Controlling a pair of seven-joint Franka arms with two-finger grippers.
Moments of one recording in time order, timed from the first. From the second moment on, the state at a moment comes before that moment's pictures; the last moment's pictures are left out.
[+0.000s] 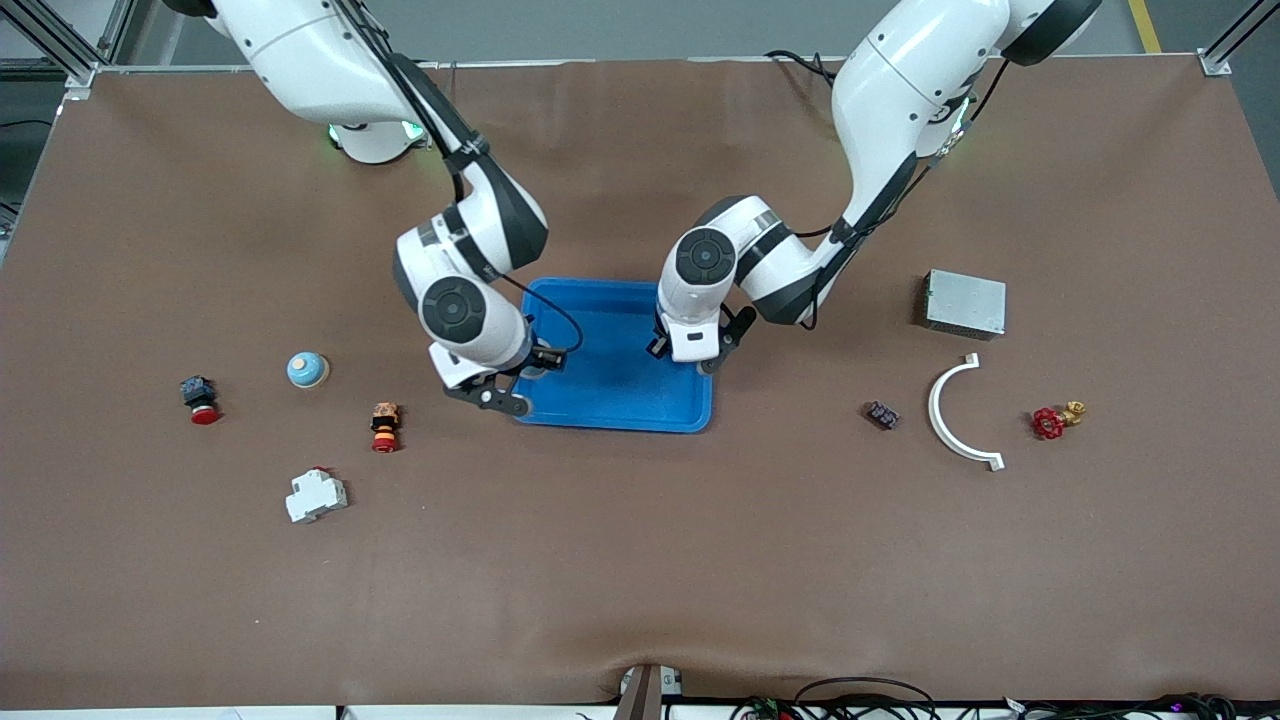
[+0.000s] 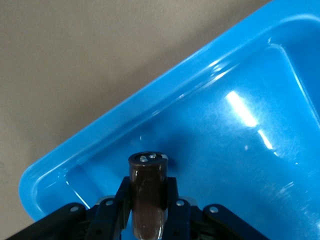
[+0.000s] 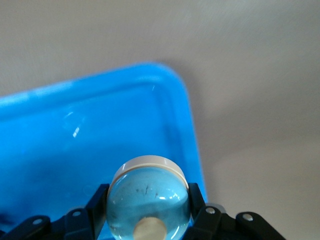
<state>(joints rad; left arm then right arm) -0.40 0.70 -0.42 -1.77 0.18 2.40 -1.79 0.49 0.54 0.11 -1.81 0.11 2.21 0.79</state>
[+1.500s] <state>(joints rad) -0.03 0.45 -0.37 -1.78 0.28 2.13 -1.64 0.61 0.52 0.10 -1.86 0.11 2.13 0.88</state>
